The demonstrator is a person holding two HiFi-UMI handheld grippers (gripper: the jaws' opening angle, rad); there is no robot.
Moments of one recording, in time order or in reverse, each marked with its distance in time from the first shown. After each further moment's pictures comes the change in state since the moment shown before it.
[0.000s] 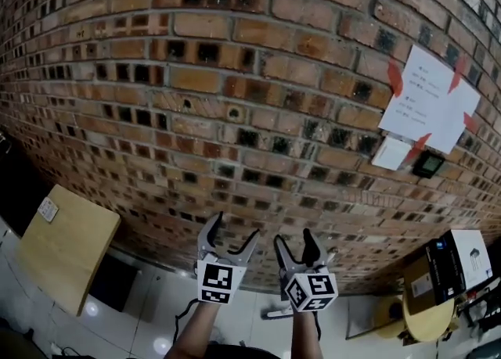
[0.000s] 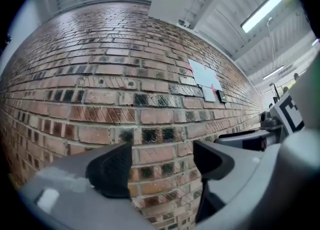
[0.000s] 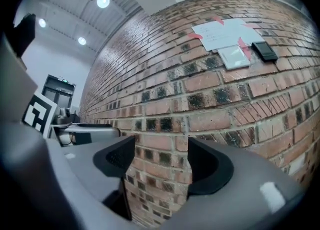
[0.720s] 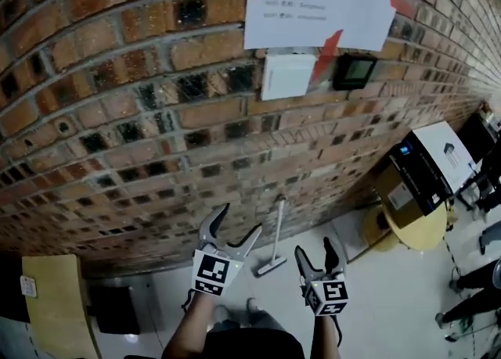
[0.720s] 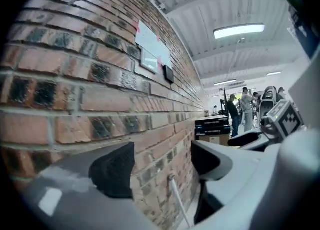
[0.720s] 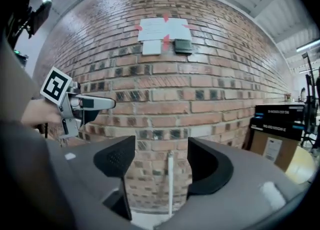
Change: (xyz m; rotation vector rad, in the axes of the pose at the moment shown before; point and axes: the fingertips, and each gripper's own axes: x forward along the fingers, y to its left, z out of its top) left arm 0.091 -0.221 -0.065 0.034 0.130 -0.621; right arm -0.204 -0.180 -0.107 0.036 0.248 -0.531
